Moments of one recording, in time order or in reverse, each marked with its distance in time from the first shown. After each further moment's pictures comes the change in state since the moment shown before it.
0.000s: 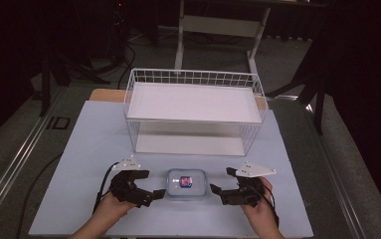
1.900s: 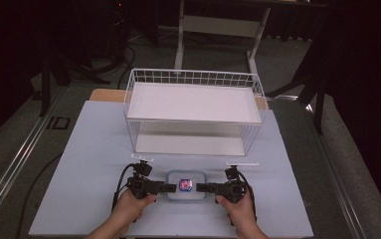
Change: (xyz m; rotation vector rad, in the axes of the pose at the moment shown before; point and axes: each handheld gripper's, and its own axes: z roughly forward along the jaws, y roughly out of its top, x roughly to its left) left arm 0.012 -0.003 0.045 0.136 -0.055 -0.386; right arm -0.011 -0.015 0.056 0.172 0.254 0.614
